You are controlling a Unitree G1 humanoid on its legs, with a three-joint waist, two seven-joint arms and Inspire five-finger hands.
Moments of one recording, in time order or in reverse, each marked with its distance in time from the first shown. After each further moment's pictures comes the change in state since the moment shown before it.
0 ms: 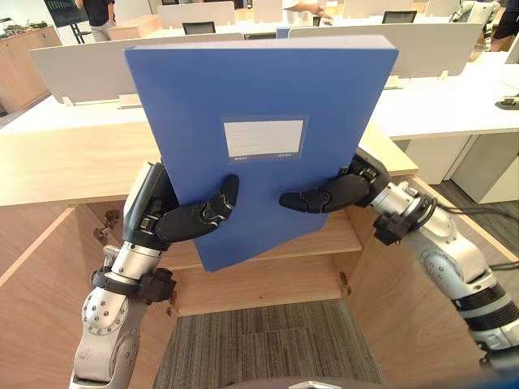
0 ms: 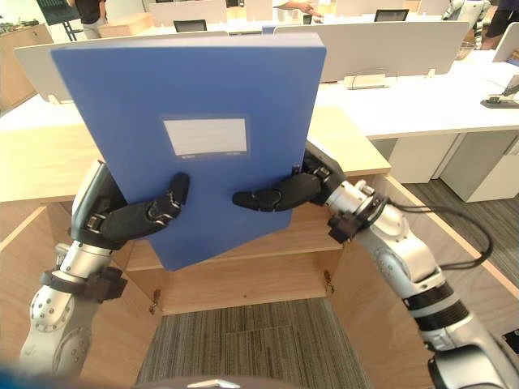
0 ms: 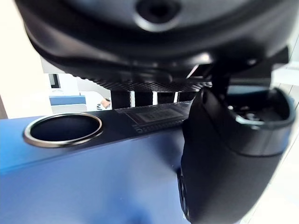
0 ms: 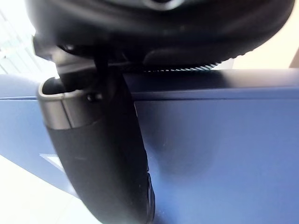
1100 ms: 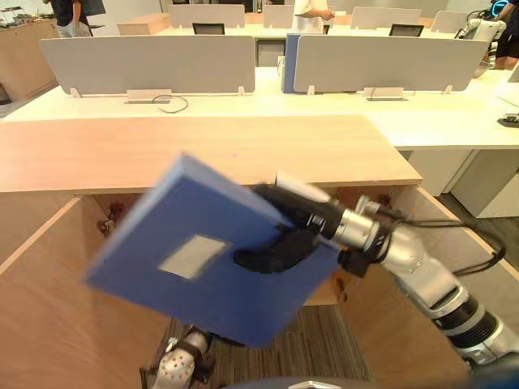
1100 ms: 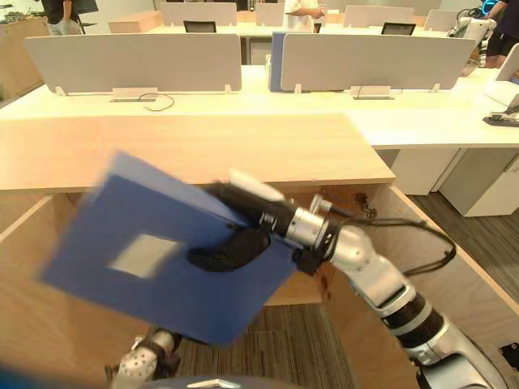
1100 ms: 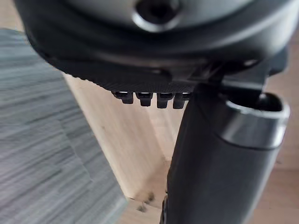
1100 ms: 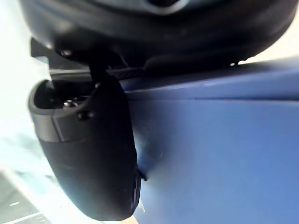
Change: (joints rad) left arm 0.054 -0.255 -0.129 1.024 0.693 0.165 0.090; right arm 0.107 0.106 0.235 -0.053 -0.673 -0.117 -0.013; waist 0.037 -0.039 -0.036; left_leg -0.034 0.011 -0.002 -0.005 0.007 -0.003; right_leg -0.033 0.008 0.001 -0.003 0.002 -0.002
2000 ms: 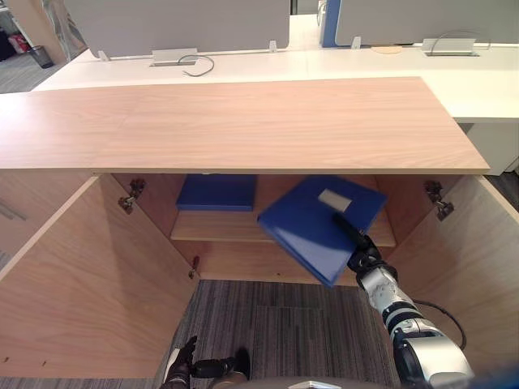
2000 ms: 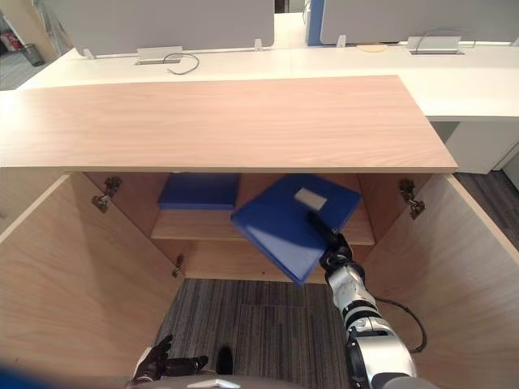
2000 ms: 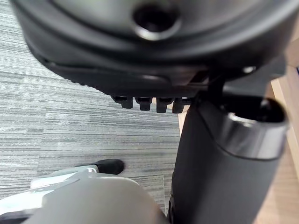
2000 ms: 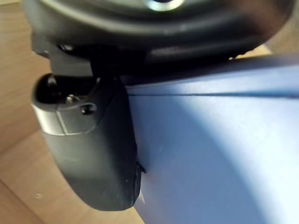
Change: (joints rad) left arm -0.024 -0.049 0.139 0.309 -0.089 -0.007 0.219; right arm -0.122 0.484 -0.595 1.129 0.916 0.080 -0.396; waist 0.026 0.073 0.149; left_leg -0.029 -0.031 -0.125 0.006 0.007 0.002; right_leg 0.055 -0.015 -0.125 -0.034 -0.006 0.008
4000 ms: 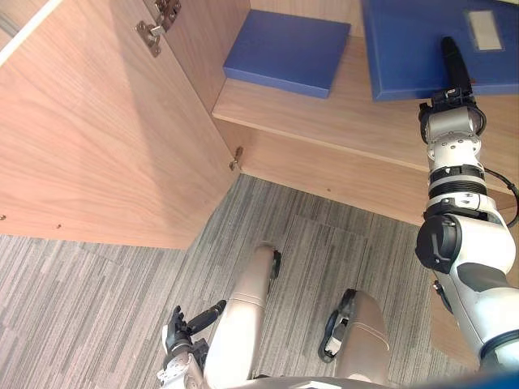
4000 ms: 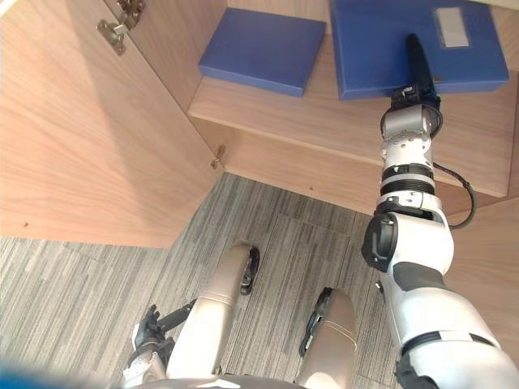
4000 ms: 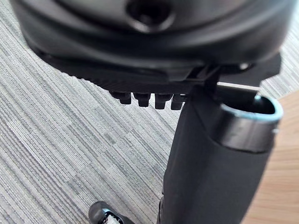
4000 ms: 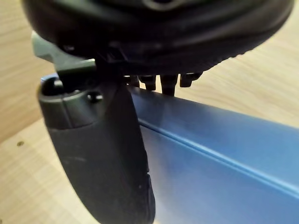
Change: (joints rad) left arm -0.109 -0.133 0.147 -0.109 -0.359 -0.002 0.181; right arm -0.772 -0.261 -0.283 0.035 -0.128 0.083 -0.558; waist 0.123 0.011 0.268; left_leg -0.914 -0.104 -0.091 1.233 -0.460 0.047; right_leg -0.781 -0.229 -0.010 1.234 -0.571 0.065
